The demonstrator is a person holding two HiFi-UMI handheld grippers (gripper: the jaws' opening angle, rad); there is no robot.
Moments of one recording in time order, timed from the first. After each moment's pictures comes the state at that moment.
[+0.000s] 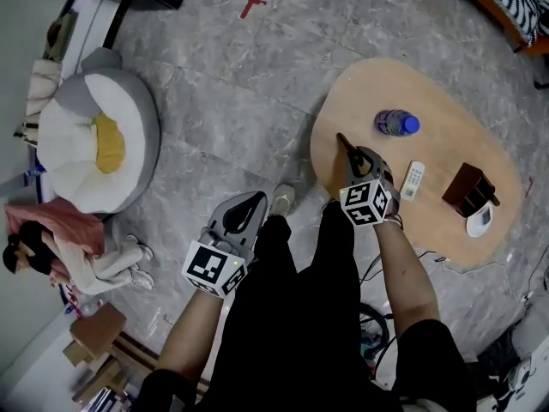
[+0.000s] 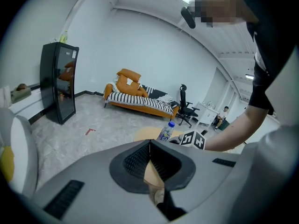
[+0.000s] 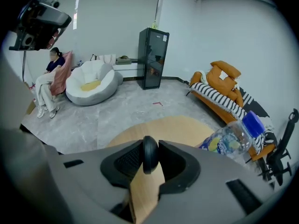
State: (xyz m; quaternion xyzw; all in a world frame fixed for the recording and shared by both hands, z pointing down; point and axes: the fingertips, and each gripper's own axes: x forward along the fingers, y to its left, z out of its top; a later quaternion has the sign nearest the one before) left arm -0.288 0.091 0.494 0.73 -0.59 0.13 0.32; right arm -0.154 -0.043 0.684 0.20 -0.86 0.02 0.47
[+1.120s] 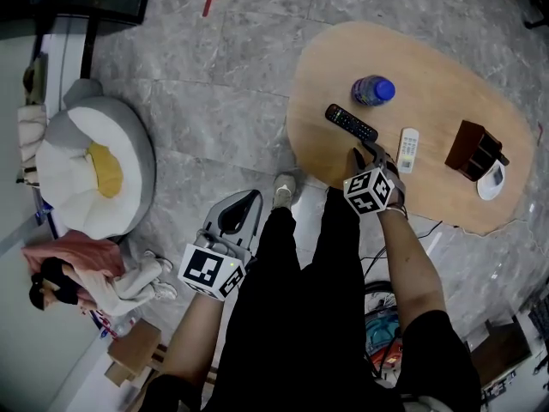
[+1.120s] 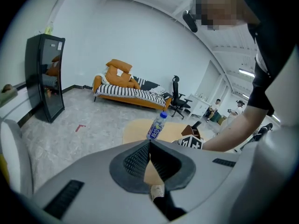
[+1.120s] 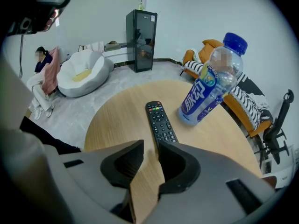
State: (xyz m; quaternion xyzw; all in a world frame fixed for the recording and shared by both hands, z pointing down) left arm -0.240 0.074 0.532 0.76 -0.53 0.16 0.34; right arm -0.058 -0.026 0.764 0.23 -0.81 0.08 0.53
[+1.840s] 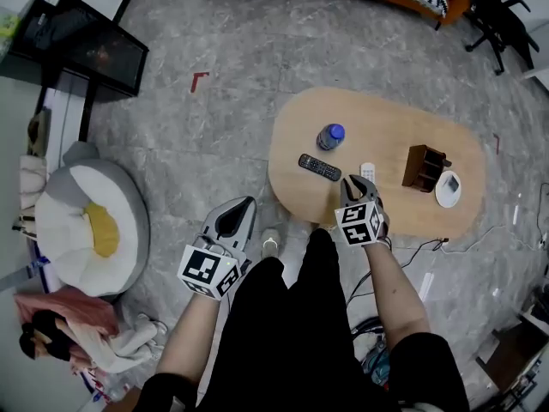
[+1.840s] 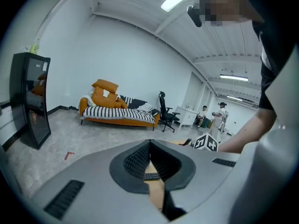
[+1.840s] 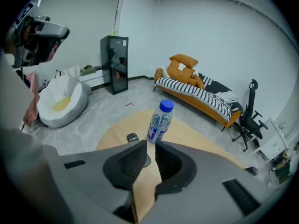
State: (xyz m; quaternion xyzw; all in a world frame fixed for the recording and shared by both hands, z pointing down) left arm -0.234 0.025 0.426 0.82 -0.51 0.11 0.24; right arm -0.028 -0.052 0.600 0.38 -0.80 0.11 0.44
